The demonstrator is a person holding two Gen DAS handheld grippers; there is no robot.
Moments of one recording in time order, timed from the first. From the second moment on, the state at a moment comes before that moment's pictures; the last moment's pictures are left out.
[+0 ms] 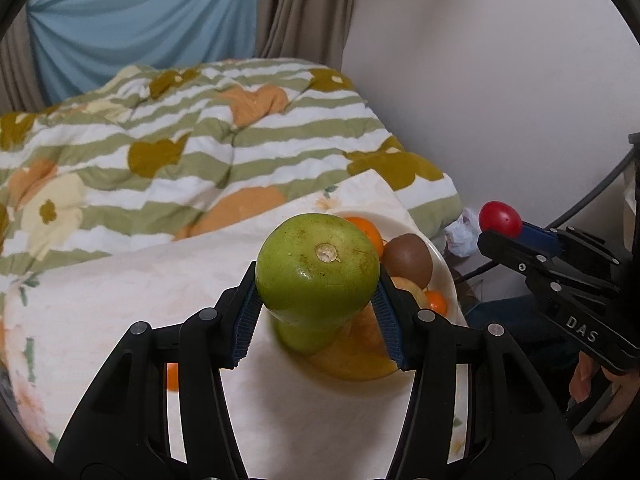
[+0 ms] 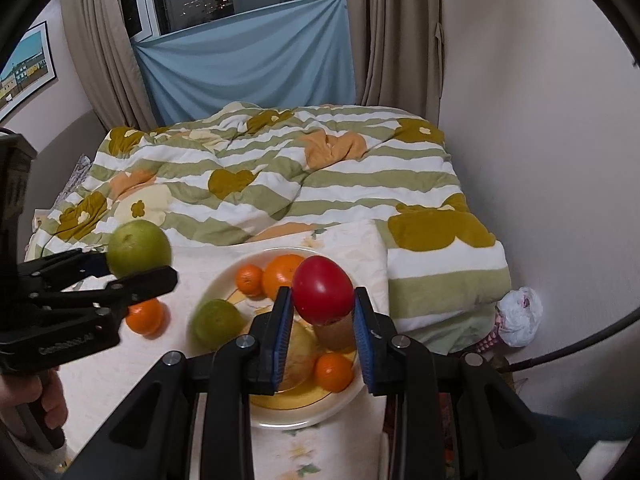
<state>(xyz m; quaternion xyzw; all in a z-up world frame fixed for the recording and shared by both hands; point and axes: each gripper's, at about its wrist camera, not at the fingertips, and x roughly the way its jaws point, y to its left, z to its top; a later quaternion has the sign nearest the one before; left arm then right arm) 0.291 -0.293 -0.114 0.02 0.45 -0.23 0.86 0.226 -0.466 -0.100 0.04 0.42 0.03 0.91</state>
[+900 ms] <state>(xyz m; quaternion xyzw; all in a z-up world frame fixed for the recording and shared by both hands) 0.301 -0.302 -0.139 0.03 0.48 -0.20 0.86 0.233 -0.492 -0.119 0.07 0.43 0.03 0.90</state>
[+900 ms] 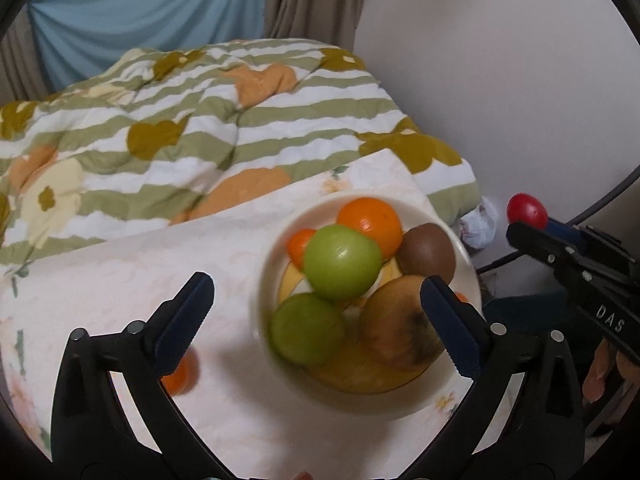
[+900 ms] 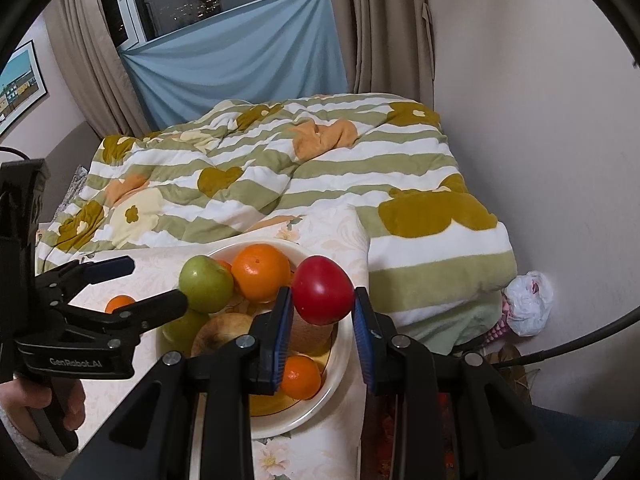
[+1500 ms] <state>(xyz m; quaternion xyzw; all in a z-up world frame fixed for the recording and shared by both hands) 0.249 -0.199 -0.120 0.02 0.49 -0.09 0.87 0.263 -0.453 -0.141 0.03 0.47 0.12 0.88</state>
